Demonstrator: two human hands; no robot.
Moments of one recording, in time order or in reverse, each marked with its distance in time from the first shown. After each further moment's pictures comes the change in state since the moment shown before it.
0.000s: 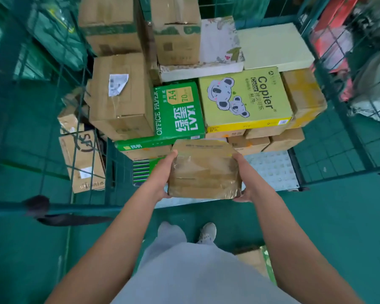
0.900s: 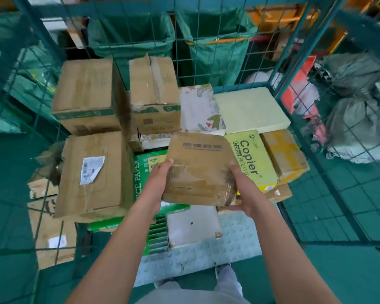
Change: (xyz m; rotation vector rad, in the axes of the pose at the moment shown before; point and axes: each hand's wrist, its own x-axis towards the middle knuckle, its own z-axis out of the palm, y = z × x) left_hand 0.101 0.227 0.062 -0.041 -0.073 0.308; right_hand 0.059 -0.230 -0.014 0.002 -0.012 -0.267
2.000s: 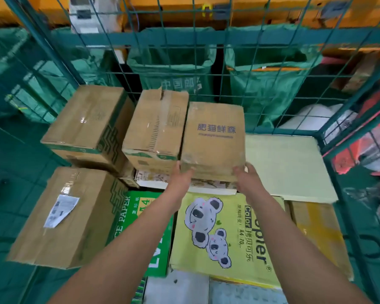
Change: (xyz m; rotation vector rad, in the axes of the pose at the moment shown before) left_hand 0.222 0.132 0.146 -0.008 0.224 0.063; right_hand 0.298 -0.216 -0.037 -0.240 -0.109 -0.262
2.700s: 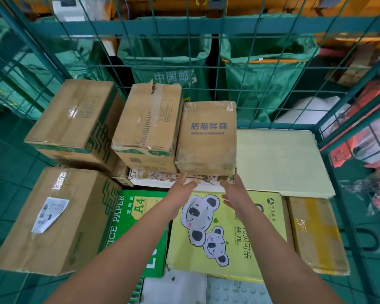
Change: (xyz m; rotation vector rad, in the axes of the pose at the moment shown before) left_hand 0.017 -0.032 0.007 0.131 -0.141 -0.121; right_hand -0.009 0.035 0.023 -0.005 -0.097 0.174
